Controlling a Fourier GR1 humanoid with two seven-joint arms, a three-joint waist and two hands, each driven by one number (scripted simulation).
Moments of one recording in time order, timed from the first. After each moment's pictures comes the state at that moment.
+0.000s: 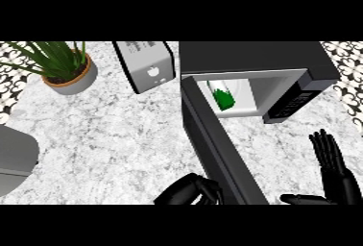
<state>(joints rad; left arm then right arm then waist) -0.11 0.00 -0.74 -1.37 -0.18 -0.10 -0.15 0.11 -0.17 -0.21 -1.29 -0.01 0.24 -0.74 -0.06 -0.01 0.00</state>
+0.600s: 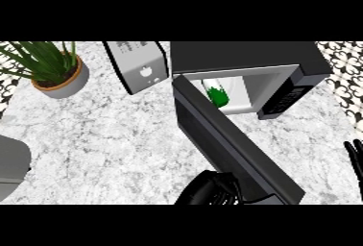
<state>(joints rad) -0.35 0.02 -1.01 -1.23 0.09 0.37 -0.13 0.28 -0.25 -0.25 -1.64 -0.22 0.42 -0.57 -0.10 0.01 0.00</state>
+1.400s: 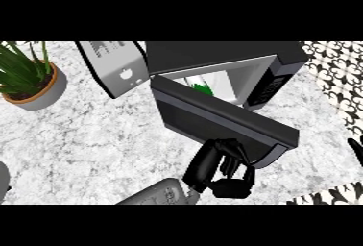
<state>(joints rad) -0.61 0.01 -1.01 -1.15 0.38 0.62 -0.22 0.28 -0.36 -0.22 -1.82 -0.39 0.59 -0.46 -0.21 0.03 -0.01</state>
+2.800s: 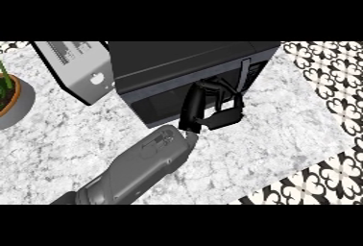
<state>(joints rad) -0.88 0.00 -0.77 -0.91 0.76 0.67 -0.41 0.22 -0.48 -0.23 -1.95 -0.62 0.64 -0.33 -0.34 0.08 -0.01</state>
